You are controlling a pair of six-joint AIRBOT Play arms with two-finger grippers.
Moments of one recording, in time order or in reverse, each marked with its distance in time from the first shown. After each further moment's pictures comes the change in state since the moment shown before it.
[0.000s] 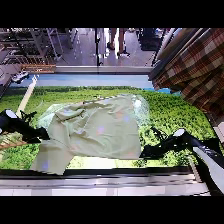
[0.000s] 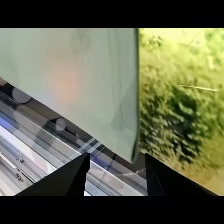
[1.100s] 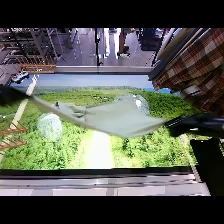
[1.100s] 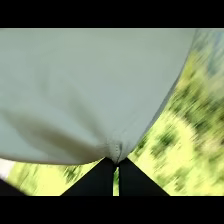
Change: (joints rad) left arm 0.186 0.472 0.314 -0.949 -0.198 0.066; right arm 0.089 0.723 0.482 -0.327 -0.002 0.060
